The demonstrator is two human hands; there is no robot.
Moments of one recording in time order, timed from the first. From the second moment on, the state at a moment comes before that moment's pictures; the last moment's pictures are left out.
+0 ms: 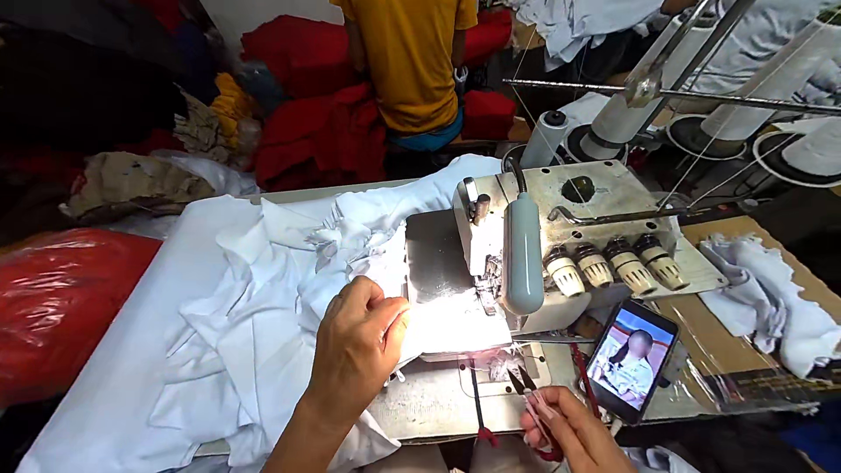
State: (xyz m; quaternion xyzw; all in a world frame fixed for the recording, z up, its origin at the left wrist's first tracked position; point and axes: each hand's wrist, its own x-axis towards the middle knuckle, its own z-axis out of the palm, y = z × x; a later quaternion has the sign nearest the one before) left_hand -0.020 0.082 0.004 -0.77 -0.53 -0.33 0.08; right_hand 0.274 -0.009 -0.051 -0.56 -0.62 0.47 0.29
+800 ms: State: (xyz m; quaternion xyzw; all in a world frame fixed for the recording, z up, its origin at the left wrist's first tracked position) left_hand -0.026 0.043 -0.005 -0.79 -0.49 -0.39 0.00; right_hand 0.236 0.053 -0.011 -0.48 -0.75 0.10 0.44
